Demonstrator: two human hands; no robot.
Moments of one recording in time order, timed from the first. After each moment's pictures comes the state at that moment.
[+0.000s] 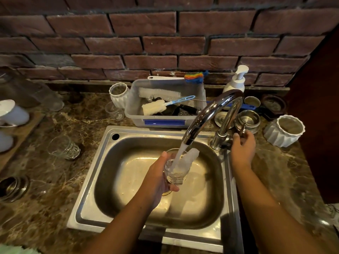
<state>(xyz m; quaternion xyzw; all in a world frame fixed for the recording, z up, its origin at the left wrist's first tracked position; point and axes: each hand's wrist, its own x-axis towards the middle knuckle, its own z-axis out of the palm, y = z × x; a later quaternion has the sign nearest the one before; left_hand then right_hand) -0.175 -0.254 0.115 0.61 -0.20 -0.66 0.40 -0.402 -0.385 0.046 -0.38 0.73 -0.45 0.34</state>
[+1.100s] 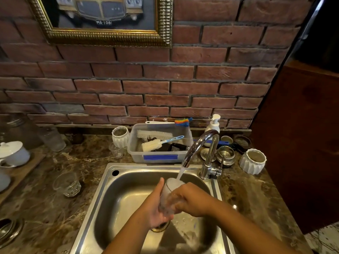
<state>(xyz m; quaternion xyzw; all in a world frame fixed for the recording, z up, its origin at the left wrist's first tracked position) -0.152 -0.237 0.152 0.57 -0.11 -0.73 0.36 -0.310 -0.274 0.179 -0.82 0.39 -0.04 0.42</state>
